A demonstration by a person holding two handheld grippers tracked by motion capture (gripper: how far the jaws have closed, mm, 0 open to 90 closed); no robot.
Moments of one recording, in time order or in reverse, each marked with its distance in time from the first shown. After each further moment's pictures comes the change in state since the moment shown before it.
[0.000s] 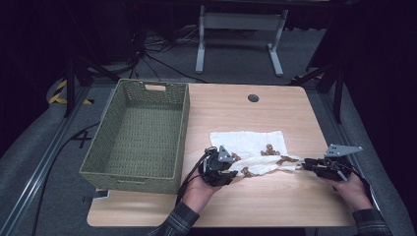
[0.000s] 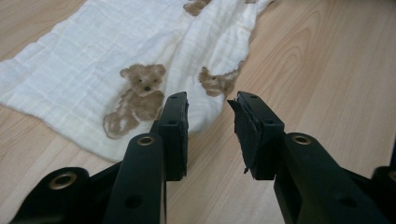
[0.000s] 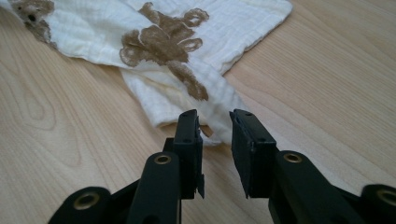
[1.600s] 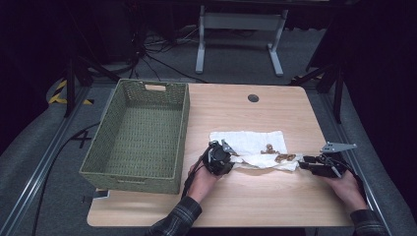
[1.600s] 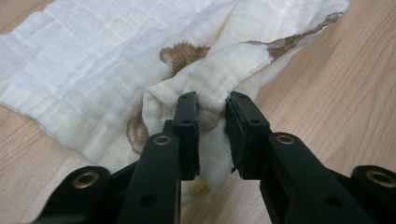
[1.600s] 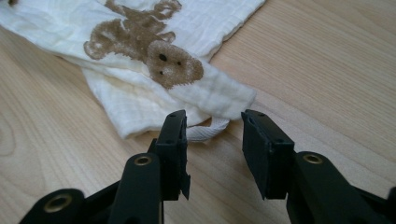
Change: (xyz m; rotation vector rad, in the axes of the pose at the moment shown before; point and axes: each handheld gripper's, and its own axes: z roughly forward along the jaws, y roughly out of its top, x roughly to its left) left arm 0.043 0.000 0.057 0.097 0.071 -0.042; right arm -0.009 0.000 0.018 0.037 -0.043 0.099
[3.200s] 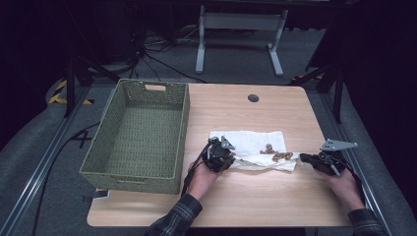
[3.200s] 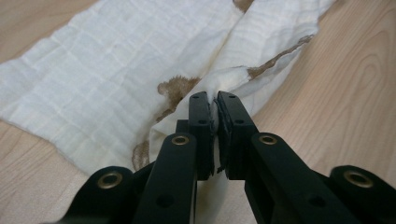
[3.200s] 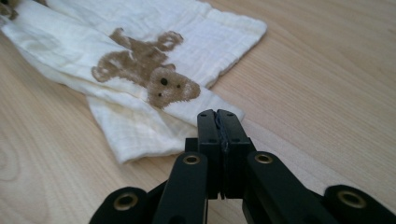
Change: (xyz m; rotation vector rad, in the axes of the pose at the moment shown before) left arm 0.001 0.007 -0.015 -0.060 -0.045 0.005; right arm 0.005 0.011 -0.005 -0.074 -0.024 -0.039
